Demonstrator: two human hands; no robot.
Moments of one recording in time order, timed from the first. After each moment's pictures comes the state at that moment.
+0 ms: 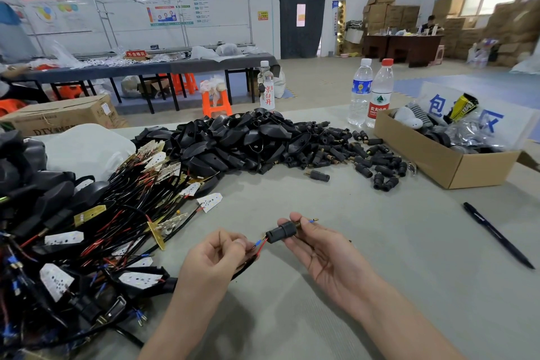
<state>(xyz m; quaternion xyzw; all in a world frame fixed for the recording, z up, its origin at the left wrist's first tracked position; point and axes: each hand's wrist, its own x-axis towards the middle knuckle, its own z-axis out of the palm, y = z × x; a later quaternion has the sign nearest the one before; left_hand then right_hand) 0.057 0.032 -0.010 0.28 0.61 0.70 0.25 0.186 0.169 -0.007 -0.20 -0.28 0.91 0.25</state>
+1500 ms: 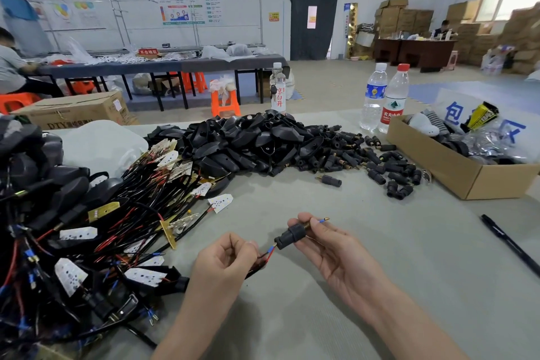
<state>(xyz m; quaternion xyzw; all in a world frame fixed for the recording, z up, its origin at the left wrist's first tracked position) 0.057 0.031 -0.003 0.26 0.63 0.69 0.23 0.180 0.173 -0.007 -0.17 -0.35 0.88 0.26</state>
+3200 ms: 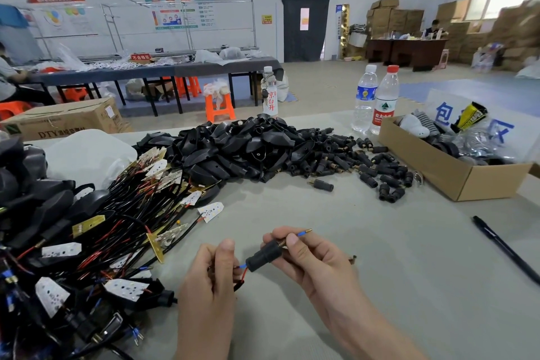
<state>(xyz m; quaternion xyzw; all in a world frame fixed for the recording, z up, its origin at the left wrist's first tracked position) 0.068 0.038 -0.021 0.25 0.71 0.66 0.03 0.179 0.141 0.007 -0.13 -0.44 0.83 0.31</state>
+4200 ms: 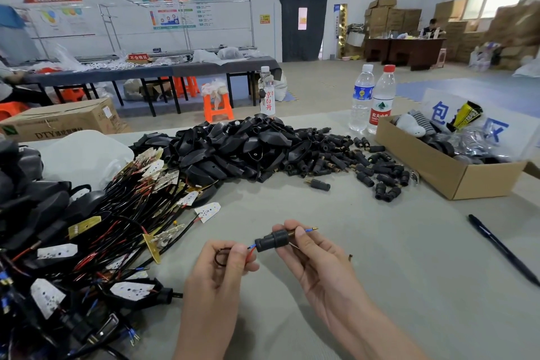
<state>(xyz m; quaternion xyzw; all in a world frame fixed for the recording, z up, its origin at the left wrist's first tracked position) 0.074 0.042 -0.015 0.31 0.64 0.70 0.10 0.178 0.152 0.003 -0.17 -0.28 0.89 0.32</state>
